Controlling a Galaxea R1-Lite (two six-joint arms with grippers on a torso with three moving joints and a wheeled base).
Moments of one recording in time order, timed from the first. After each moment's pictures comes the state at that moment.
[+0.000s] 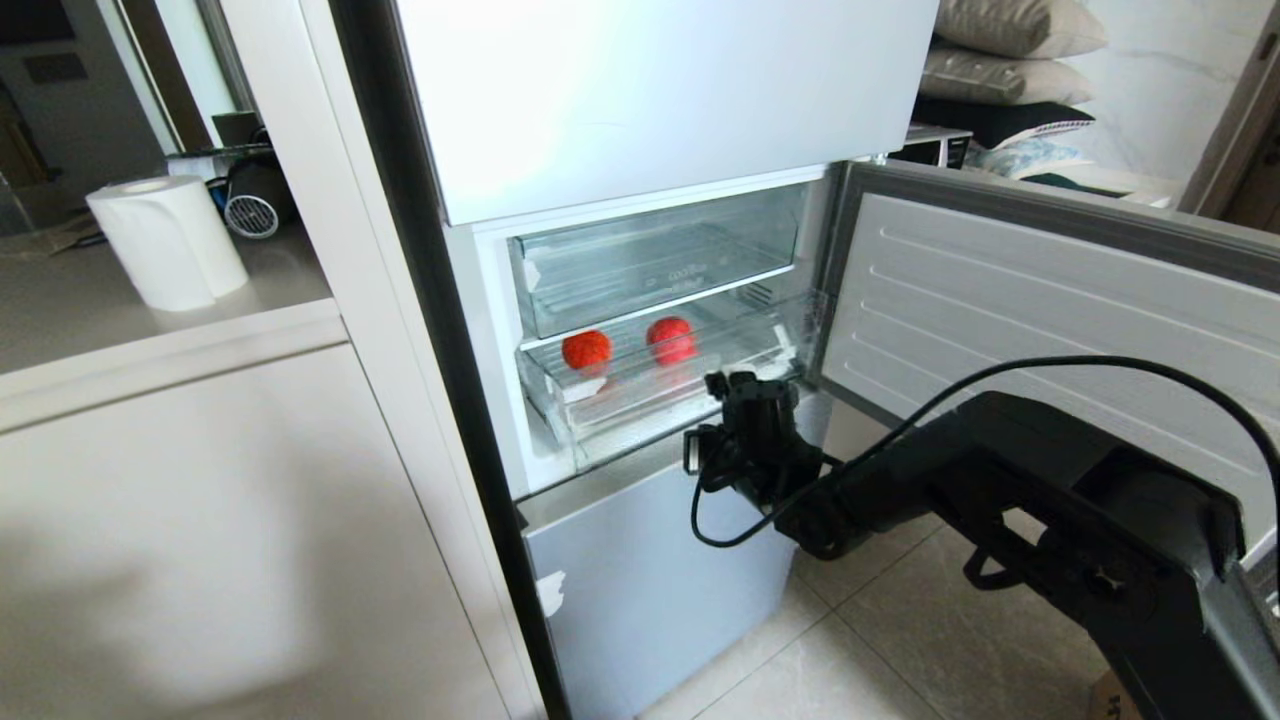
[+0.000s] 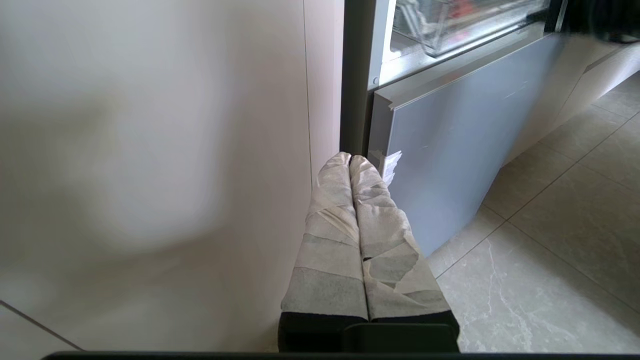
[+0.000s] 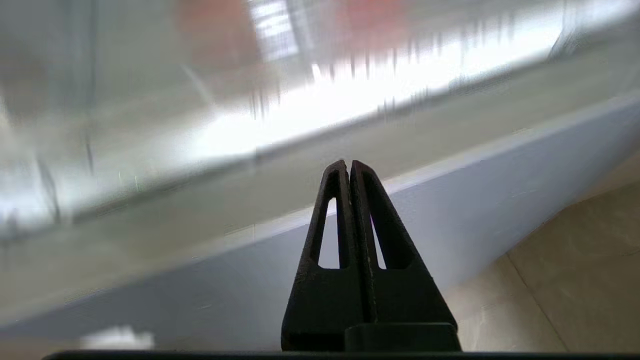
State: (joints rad) left arm 0.00 0.00 -0.01 0.03 0.00 0.01; right arm 0.55 2.49 -1.51 -0.72 -0.26 0.17
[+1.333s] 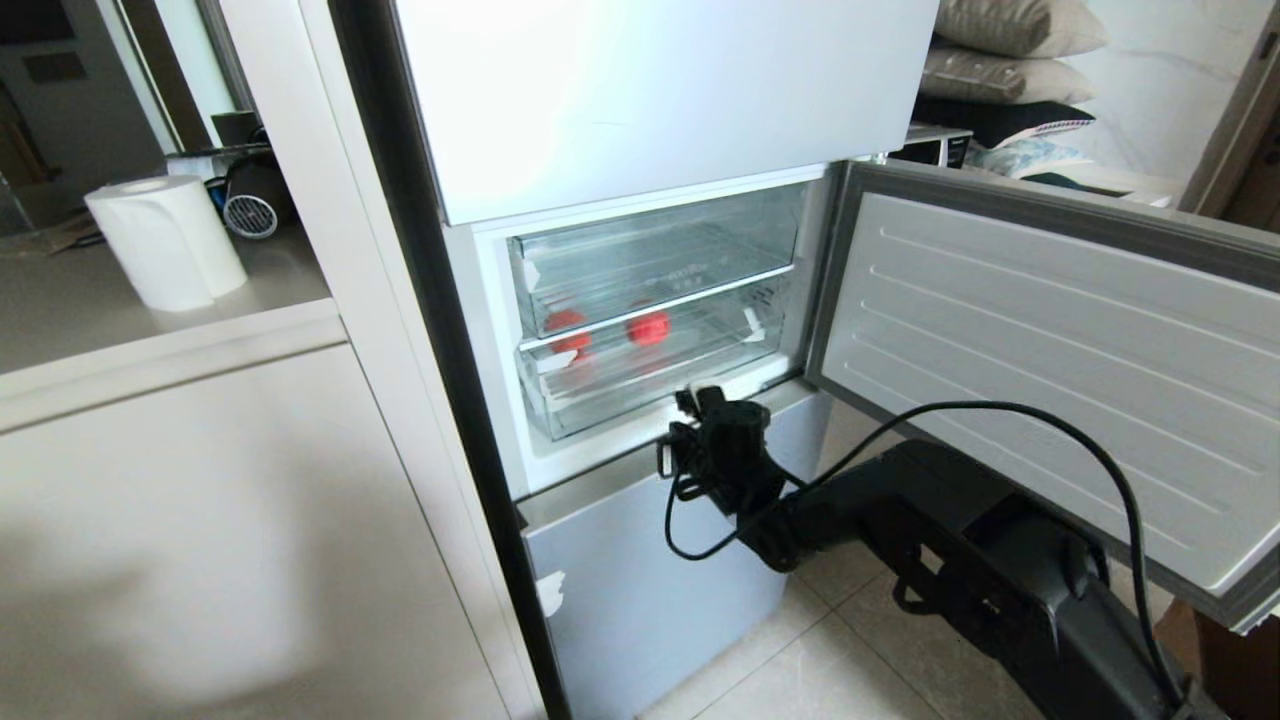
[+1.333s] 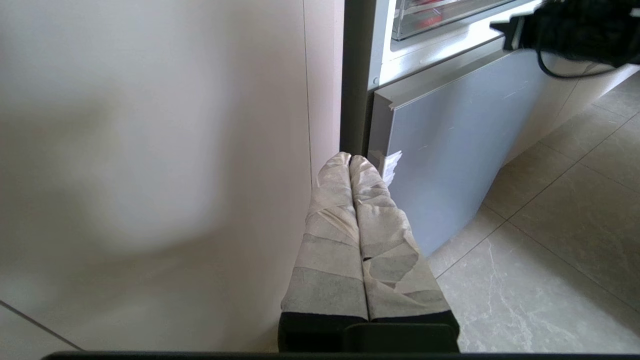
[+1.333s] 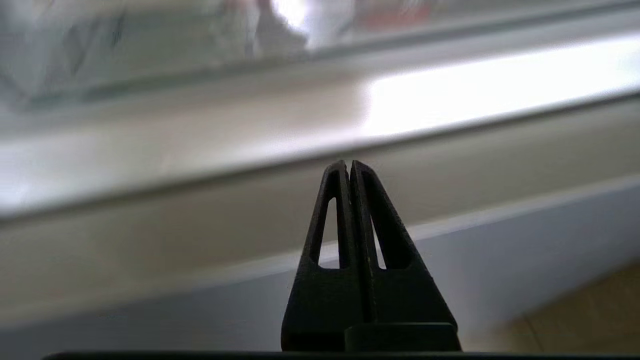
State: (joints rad) left arm 0.00 0.00 -0.01 0.03 0.00 0.01; right arm 0.57 2.69 -1.74 -0.84 -0.20 0.05
